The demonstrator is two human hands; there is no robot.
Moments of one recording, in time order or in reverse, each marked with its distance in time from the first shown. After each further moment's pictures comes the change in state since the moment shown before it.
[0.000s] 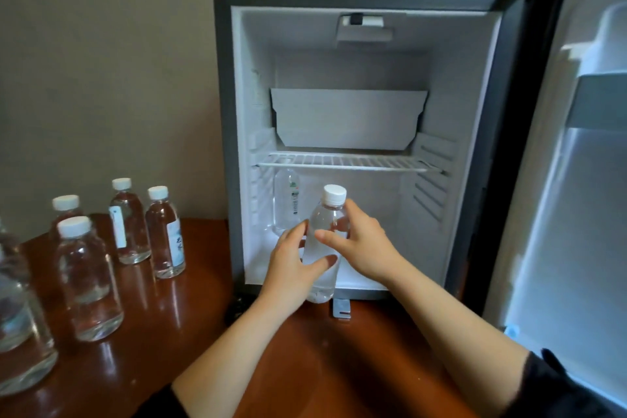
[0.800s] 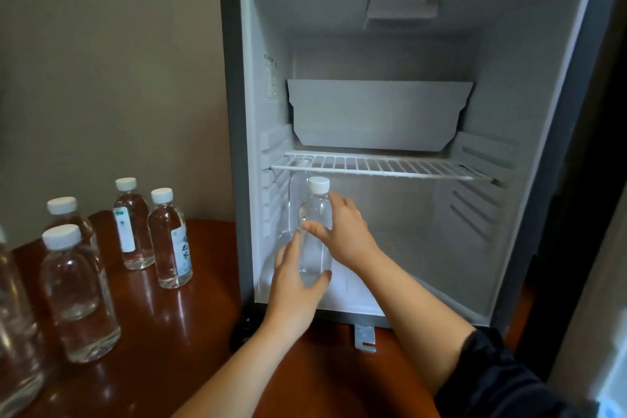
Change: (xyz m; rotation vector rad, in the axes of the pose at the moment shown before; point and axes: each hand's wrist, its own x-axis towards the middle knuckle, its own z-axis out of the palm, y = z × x) left_hand 0.028 -0.043 0.002 0.037 0.111 -0.123; right_hand 0.084 0.012 0.055 -0.055 -0.021 0.071
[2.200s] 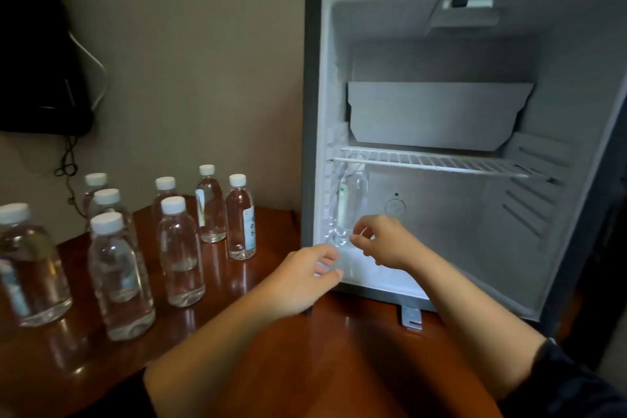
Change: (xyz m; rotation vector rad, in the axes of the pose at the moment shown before) left_hand -0.043 0.019 -0.099 0.297 -0.328 0.029; right_hand -0.037 -0.026 0.002 -0.131 -0.301 0.010
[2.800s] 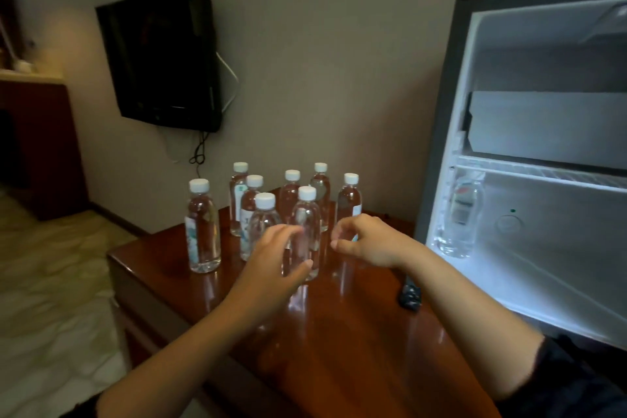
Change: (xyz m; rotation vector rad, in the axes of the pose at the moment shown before) left_hand -0.142 -0.070 -0.109 0.230 0.552 -0.049; right_hand -0.007 -0.163 0.085 0.038 -0.273 -0.410
